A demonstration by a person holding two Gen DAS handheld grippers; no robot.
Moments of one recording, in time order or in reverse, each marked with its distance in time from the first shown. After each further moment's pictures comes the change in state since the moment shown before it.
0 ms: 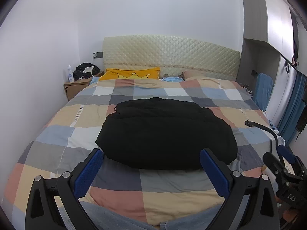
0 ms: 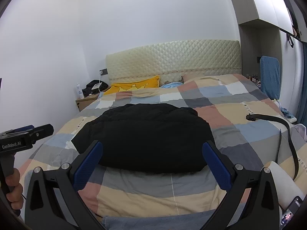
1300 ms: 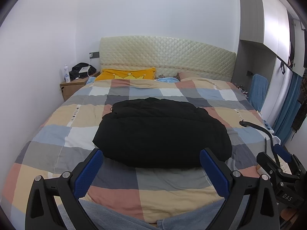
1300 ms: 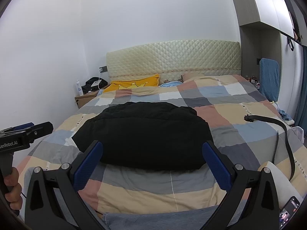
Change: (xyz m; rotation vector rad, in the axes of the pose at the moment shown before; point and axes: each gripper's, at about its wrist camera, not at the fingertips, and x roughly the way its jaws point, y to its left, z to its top) left arm -0.011 0.000 -0.001 -0.004 -0.001 -0.025; right arm -0.008 0.011 0.001 -0.020 0.013 -0.019
